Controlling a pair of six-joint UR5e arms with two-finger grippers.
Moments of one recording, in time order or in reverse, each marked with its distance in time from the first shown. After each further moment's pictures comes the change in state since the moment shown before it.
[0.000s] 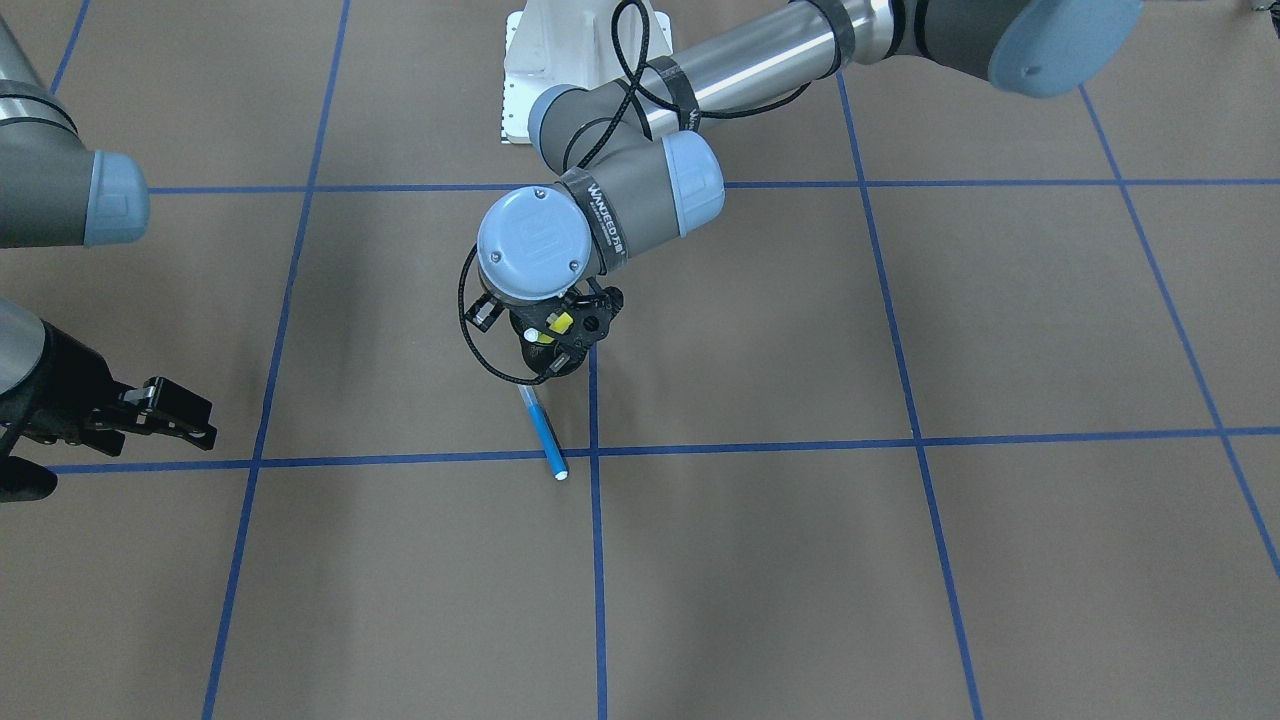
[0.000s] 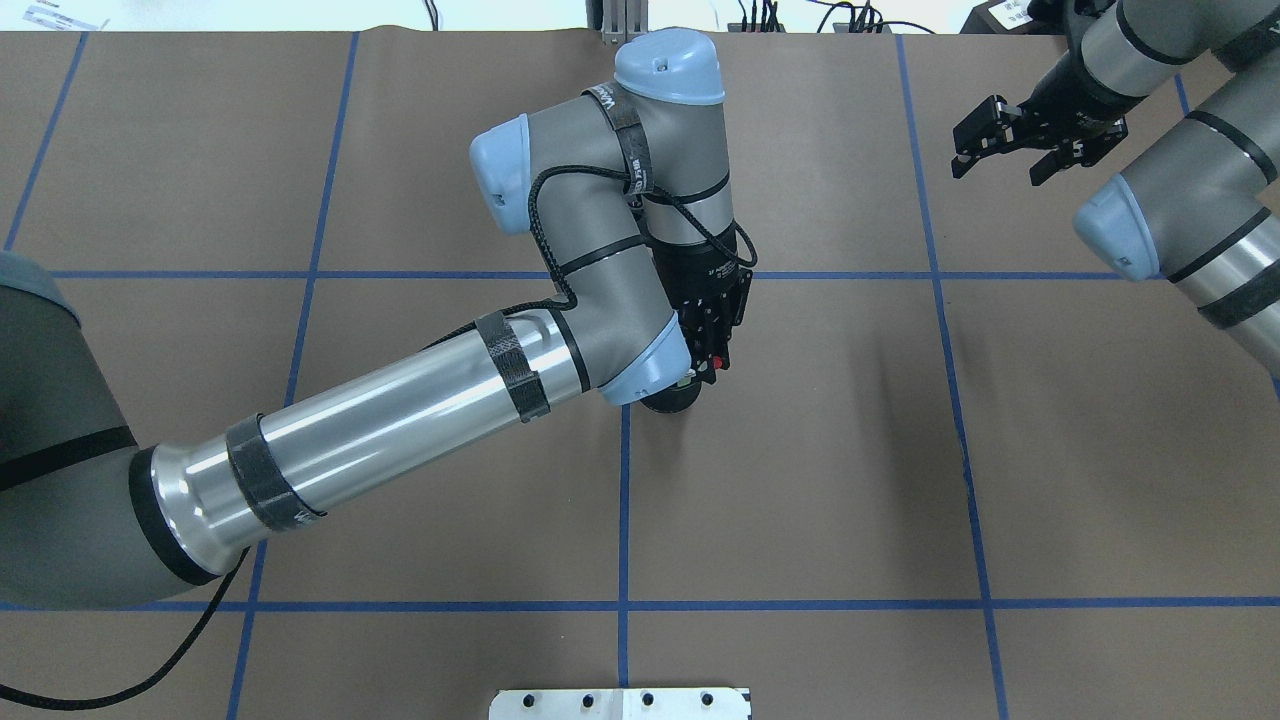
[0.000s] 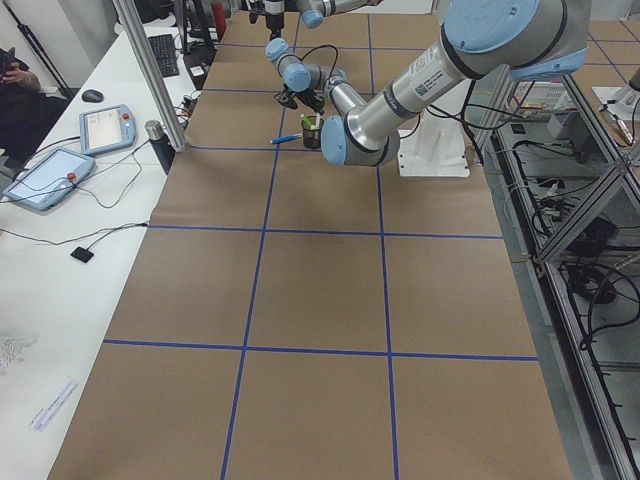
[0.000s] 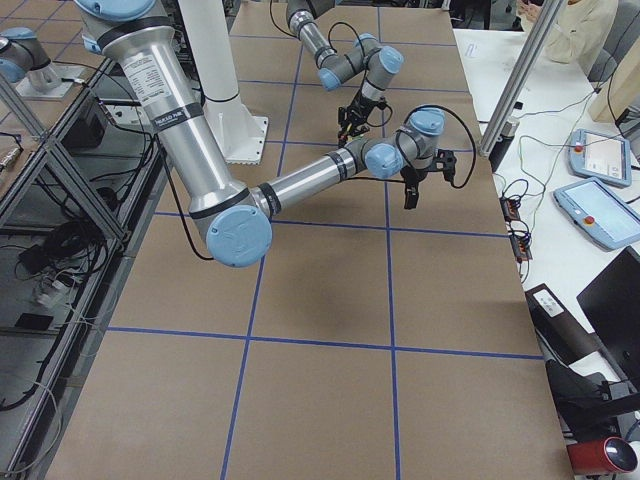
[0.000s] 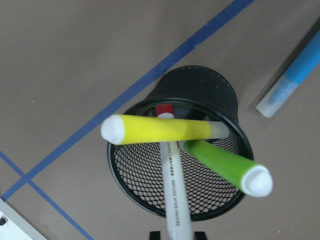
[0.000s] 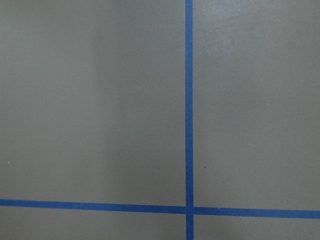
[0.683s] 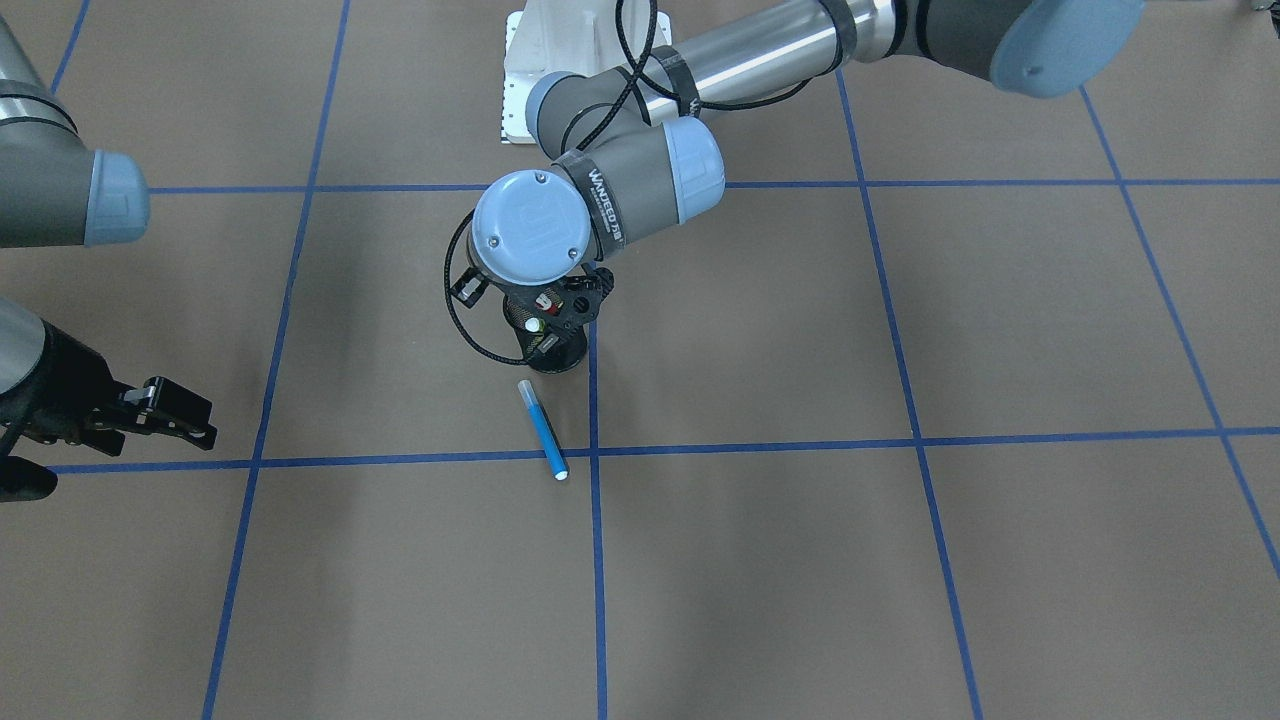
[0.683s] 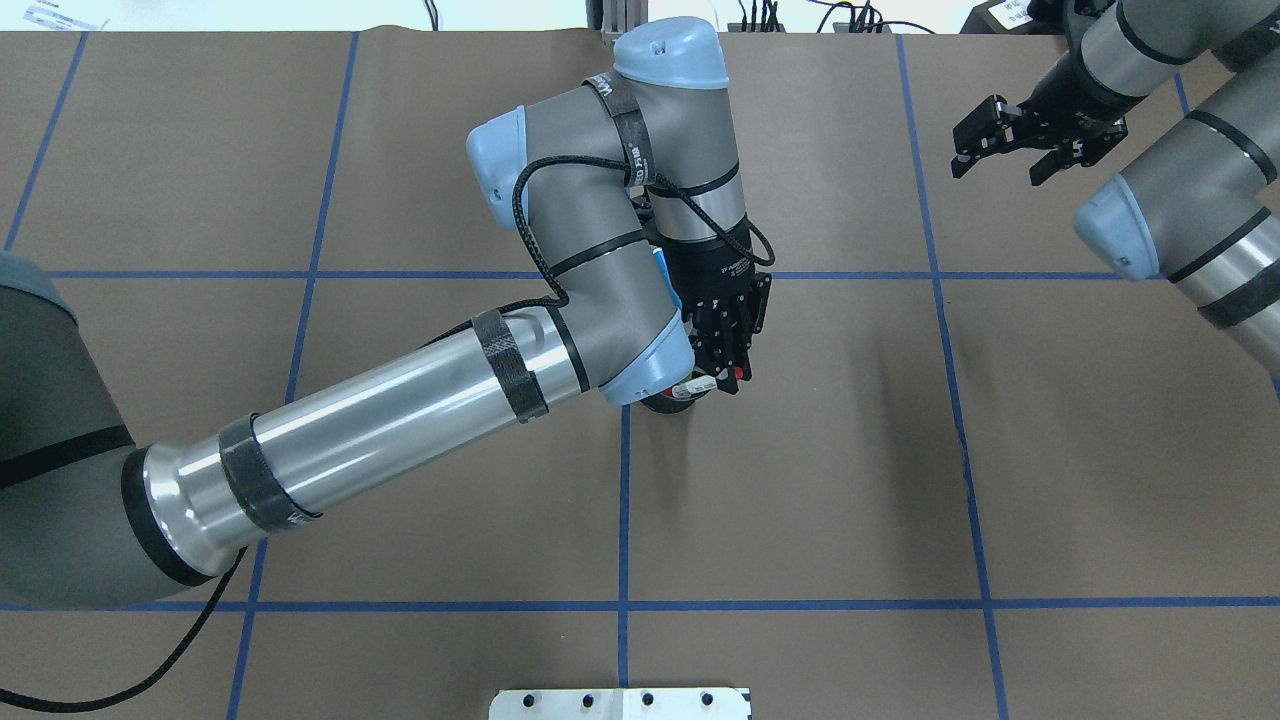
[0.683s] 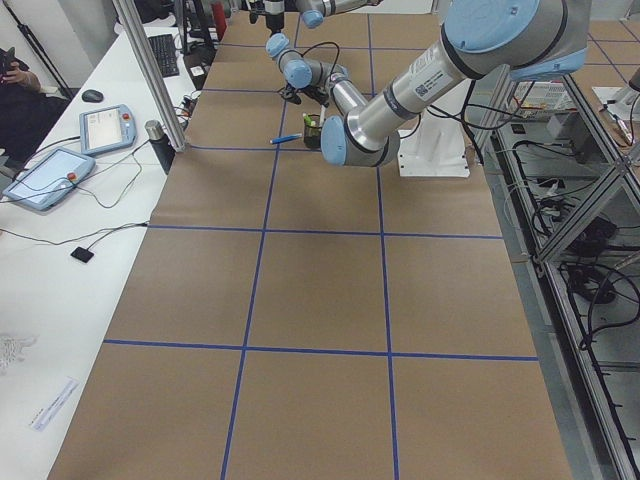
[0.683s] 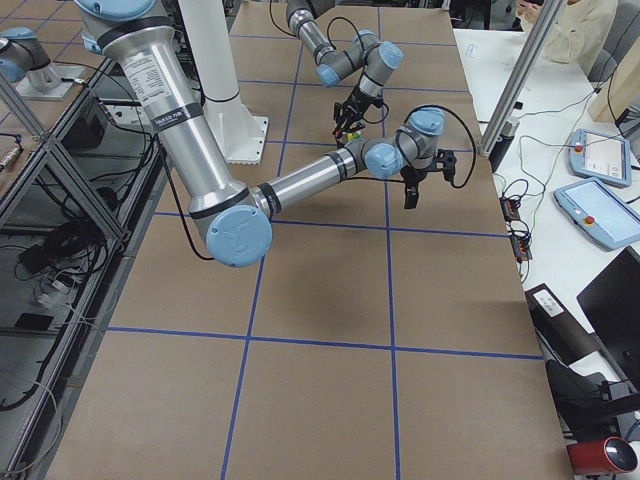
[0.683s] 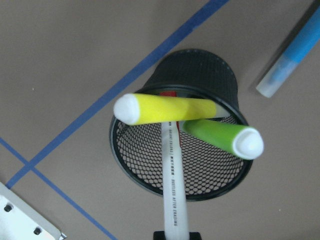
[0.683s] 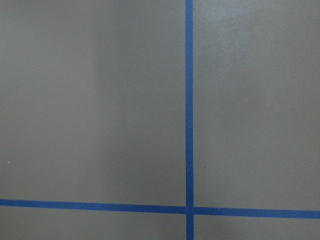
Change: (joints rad) left arm -0.003 0.004 -0.057 0.011 -0.100 -0.018; right arm 0.000 0.000 0.000 0.000 0.000 0.000
